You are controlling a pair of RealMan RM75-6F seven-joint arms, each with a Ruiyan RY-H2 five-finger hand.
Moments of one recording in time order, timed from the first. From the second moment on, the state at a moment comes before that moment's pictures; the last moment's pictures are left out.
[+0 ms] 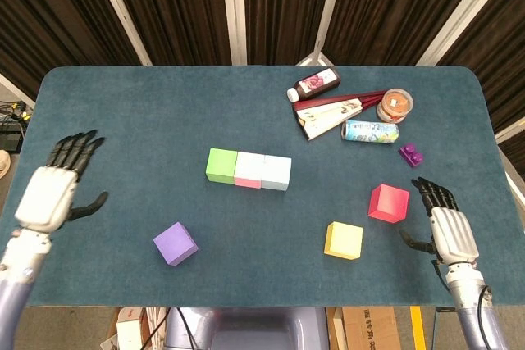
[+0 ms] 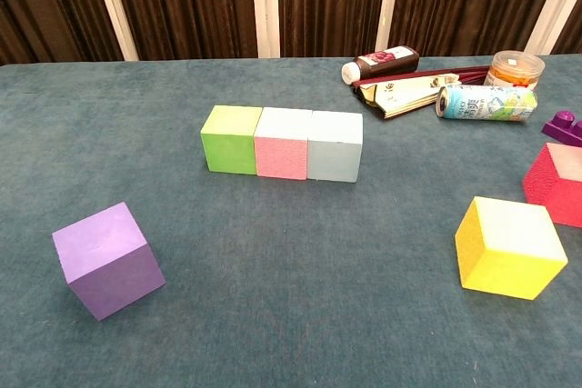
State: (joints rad) left arm -0.44 -1.01 0.04 -1.88 1.39 1.54 0.07; right arm 0.21 -1.12 0.16 -1.88 -1.22 1.24 -0.07
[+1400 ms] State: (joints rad) left arm -0.20 -1.16 0.00 -1.62 1.49 1.59 -0.12; right arm 0.66 -1.25 0.24 -1.91 -0.33 1.23 -0.81
